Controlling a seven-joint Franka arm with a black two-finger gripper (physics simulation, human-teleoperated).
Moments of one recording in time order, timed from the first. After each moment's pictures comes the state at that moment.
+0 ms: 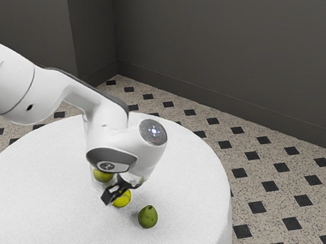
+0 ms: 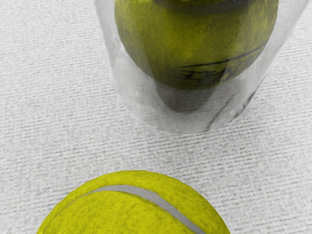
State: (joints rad) arm 0.02 0.31 -0.35 -2.17 0.70 2.26 -2.22
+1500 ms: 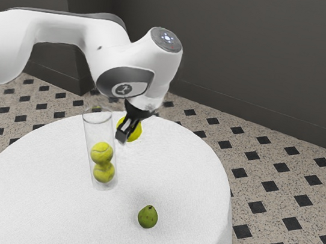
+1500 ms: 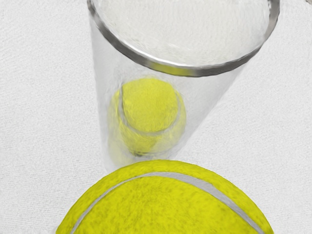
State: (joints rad) arm 0.02 0.11 -0.39 -1.87 0.48 1.87 -2.26
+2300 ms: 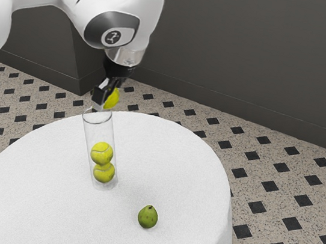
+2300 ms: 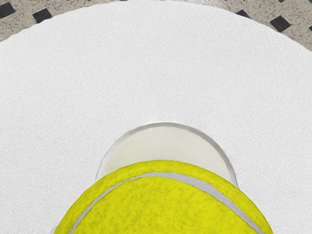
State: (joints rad) arm 0.12 0.10 -0.38 -1.68 0.42 1.61 -2.08
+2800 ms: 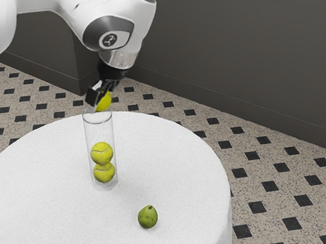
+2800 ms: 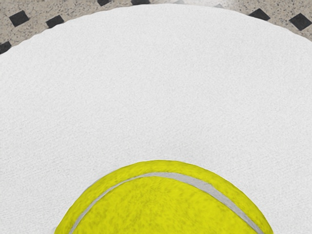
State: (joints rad) arm 0.17 0.16 -0.38 -1.67 0.42 1.61 -2.02
